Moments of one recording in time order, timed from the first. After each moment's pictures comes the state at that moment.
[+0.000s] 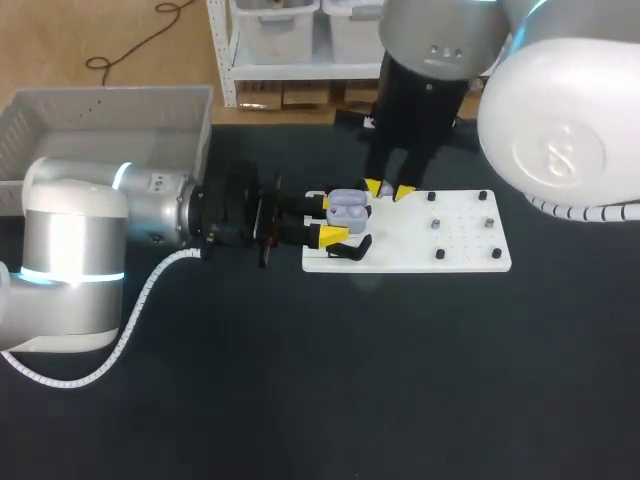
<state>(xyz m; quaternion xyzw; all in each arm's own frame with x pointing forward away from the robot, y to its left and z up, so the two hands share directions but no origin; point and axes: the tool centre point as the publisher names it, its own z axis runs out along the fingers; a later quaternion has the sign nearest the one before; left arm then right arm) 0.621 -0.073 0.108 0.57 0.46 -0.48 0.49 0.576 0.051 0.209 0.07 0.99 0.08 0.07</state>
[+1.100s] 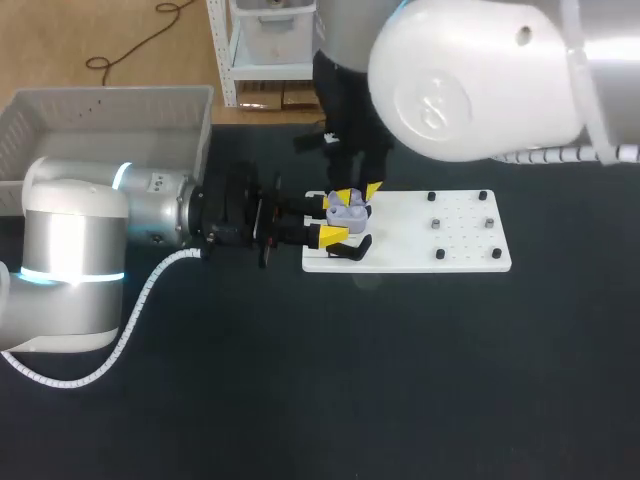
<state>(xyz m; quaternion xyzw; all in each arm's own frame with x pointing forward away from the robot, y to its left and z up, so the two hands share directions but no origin) 0.621 -0.073 0.108 0.57 0.46 -0.48 0.49 0.592 0.080 0.183 -0.15 0.99 0.02 0.02</state>
